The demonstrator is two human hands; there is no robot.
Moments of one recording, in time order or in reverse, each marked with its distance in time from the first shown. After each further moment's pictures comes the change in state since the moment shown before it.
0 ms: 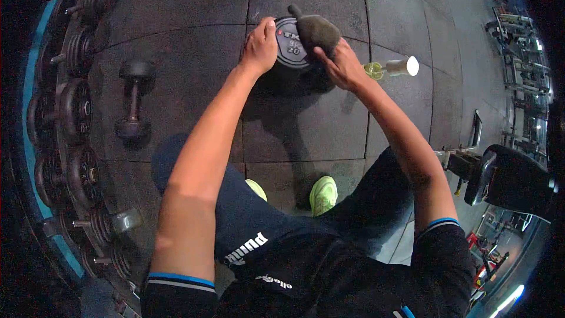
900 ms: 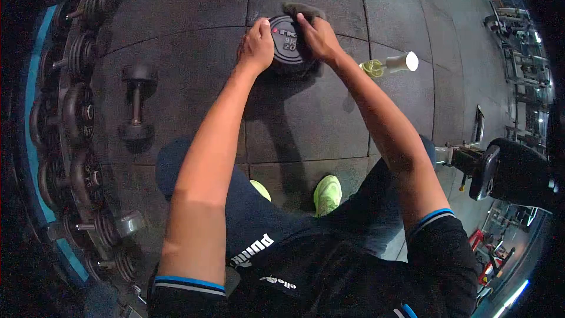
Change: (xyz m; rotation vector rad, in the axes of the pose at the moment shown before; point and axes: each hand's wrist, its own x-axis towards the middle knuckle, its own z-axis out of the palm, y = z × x) left_hand 0.005 0.003 -0.006 0.078 0.031 -0.089; right_hand 0.074 -0.012 0.014 0.358 0.017 0.451
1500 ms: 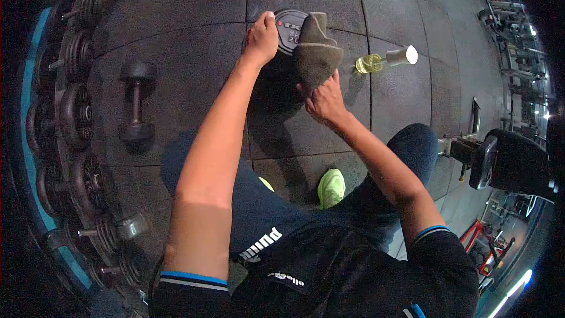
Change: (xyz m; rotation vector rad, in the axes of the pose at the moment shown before) left_hand 0.007 -0.004 0.005 -0.067 -0.059 -0.017; right_hand -0.147 0.025 0.060 -0.470 0.204 -0.517
